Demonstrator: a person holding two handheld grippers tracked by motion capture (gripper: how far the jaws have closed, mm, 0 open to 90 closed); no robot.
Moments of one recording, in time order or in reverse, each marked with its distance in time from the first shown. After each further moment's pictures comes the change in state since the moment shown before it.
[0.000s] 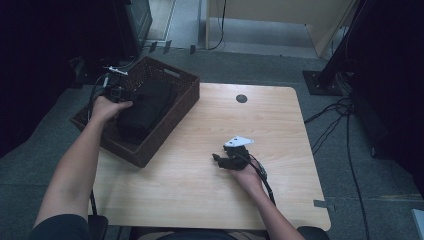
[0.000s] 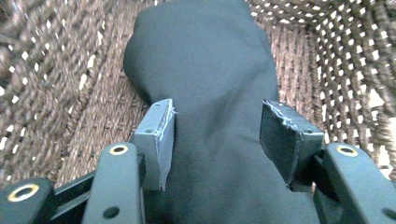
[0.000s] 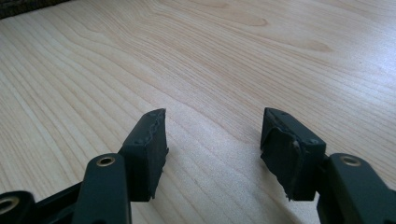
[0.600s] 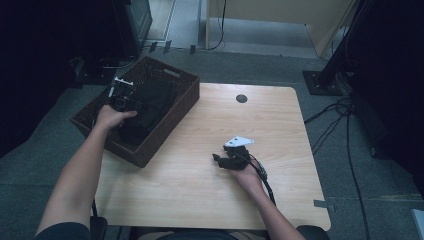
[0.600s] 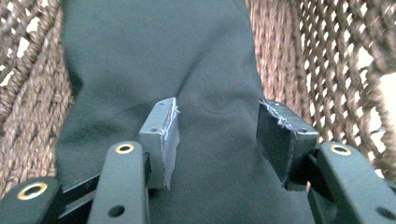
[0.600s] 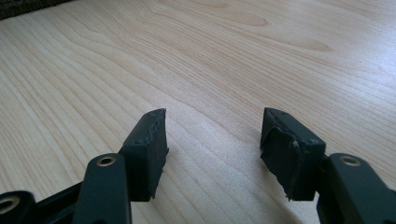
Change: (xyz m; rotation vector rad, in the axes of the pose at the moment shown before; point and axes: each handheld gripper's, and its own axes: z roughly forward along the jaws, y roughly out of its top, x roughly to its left) left arm -0.013 -0.029 0.021 0.052 -0.047 0.030; right arm 0.000 0.000 0.000 0.000 0.002 0.003
